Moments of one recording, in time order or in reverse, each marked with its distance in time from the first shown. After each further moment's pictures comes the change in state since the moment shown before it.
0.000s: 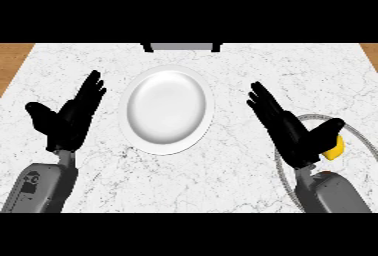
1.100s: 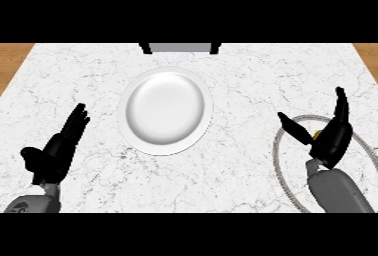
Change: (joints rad) left arm 0.205 0.044 0.030 0.084 -0.054 -0.069 -0.237; right arm 0.002 -0.017 -0.127 0.343 0.784 -0.928 0.083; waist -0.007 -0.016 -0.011
